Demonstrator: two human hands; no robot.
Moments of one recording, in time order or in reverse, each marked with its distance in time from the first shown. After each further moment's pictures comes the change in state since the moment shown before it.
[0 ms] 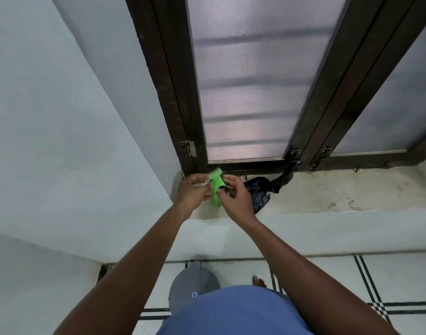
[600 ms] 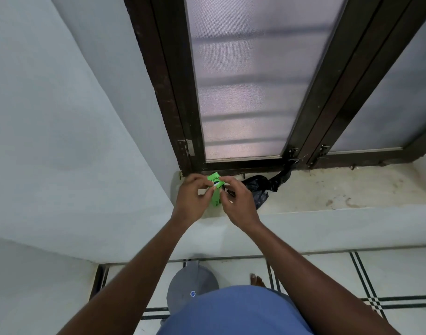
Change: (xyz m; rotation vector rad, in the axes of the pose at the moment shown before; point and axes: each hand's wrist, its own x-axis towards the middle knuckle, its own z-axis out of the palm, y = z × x) left_hand -0.011 -0.024 -0.004 0.570 0.055 0.544; right_hand -0.009 0.004 -0.014 -0.181 -0.037 -0.254
